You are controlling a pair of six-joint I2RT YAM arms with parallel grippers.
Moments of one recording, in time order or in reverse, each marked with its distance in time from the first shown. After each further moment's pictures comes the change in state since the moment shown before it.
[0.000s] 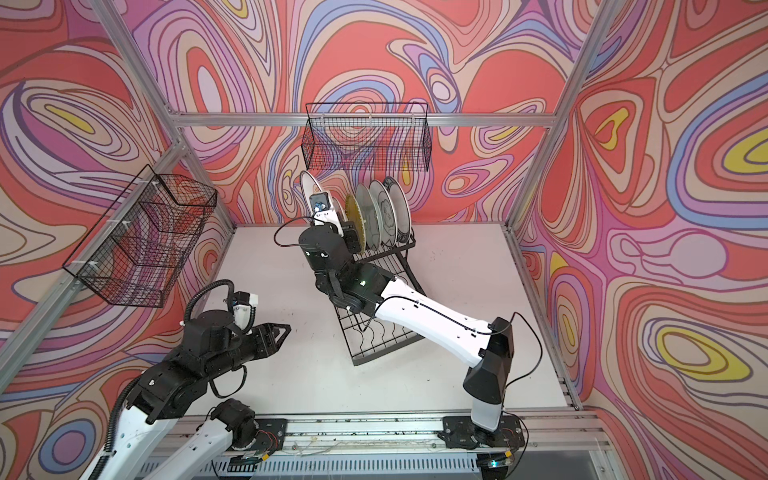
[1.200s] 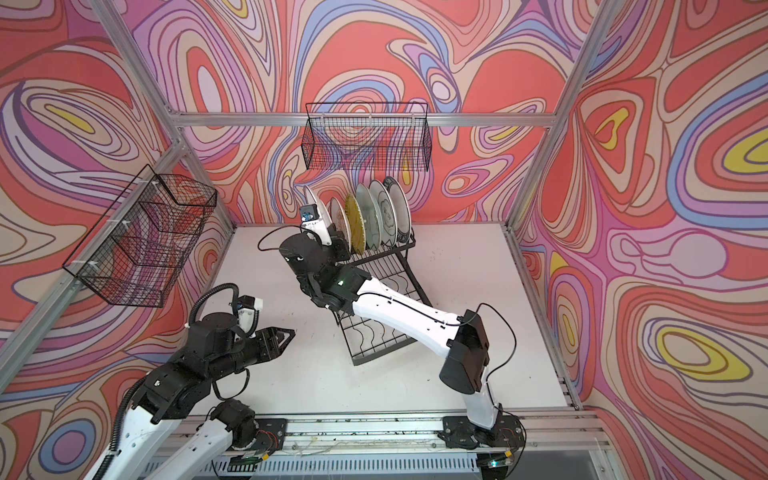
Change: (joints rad) left arm 0.000 -0.016 -0.042 0.014 0.061 -0.021; right arm 0.003 0.162 0.090 -0.095 0.092 0.084
